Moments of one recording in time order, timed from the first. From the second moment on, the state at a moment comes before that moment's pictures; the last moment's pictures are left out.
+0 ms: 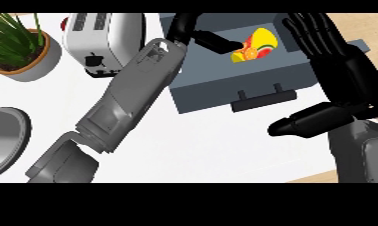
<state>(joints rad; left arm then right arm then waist) -1.27 0.00 -0.33 -0.34 0.39 0.27 -0.26 -0.39 -0.18 -0.06 -1.77 -0.17 0.29 0.06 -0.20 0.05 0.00</state>
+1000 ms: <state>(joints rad) -1.25 0.00 -0.26 -0.39 0.64 0.30 -0.50 -0.32 -0.39 0.22 -1.77 0.05 0.58 0.15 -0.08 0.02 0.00</state>
